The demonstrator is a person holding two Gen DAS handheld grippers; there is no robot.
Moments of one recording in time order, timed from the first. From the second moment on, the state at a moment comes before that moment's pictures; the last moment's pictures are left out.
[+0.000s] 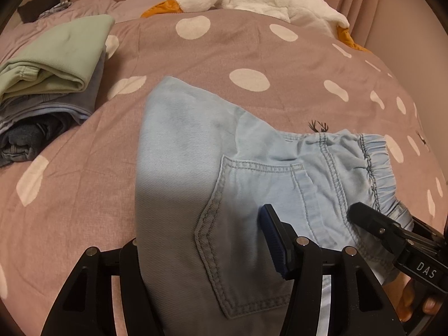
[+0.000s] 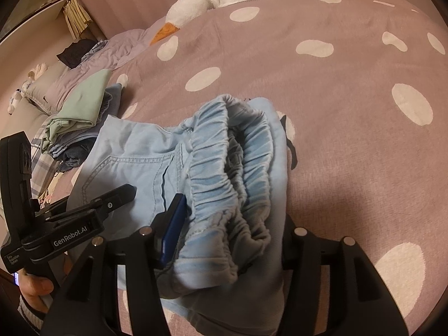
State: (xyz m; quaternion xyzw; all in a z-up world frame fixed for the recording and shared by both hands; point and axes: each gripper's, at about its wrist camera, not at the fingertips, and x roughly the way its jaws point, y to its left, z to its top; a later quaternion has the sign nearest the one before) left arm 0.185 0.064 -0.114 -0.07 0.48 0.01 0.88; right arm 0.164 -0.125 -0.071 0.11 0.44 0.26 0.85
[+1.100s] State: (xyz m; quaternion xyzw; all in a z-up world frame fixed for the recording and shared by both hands) left arm 0.178 0.065 -0.117 -0.07 0.48 0.01 0.87; right arm 0.152 -0.136 -0.075 0.11 0.46 0.24 0.85
